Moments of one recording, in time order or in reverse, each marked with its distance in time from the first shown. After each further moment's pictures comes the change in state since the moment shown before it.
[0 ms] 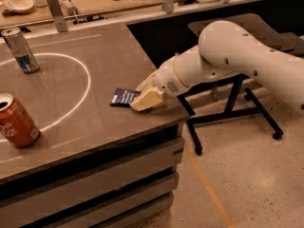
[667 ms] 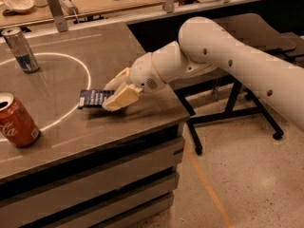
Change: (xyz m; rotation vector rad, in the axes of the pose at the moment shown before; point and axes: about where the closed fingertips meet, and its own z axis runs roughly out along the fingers) arm -0.063 0.043 0.031 -0.247 -0.190 -0.147
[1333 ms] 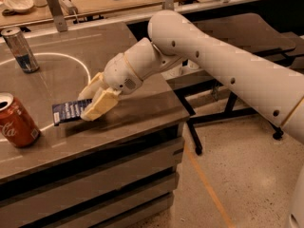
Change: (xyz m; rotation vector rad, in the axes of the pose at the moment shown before) arm -0.032 0.036 0.047 -0.243 -0.006 -0.129
